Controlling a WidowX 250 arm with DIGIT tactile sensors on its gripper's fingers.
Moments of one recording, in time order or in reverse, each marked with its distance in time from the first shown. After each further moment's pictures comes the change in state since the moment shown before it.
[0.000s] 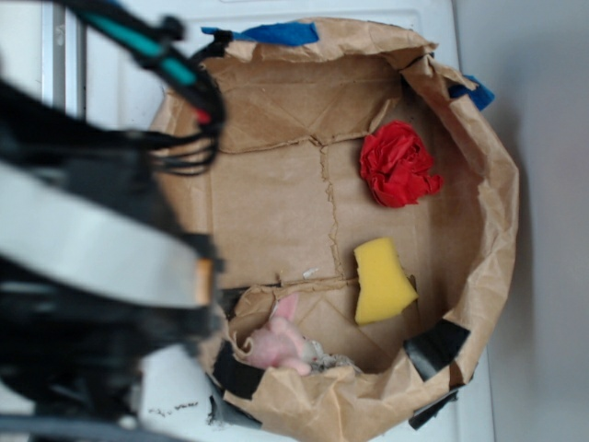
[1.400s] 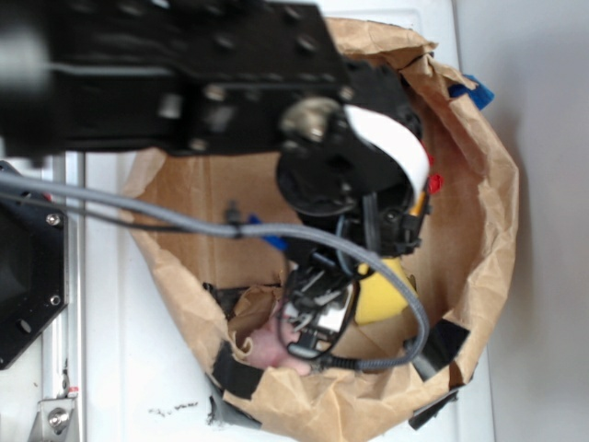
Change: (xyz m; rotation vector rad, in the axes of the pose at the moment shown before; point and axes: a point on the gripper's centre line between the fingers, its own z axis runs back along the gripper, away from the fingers) arm 0.088 0.058 -0.101 -0.066 -0.246 -0.232
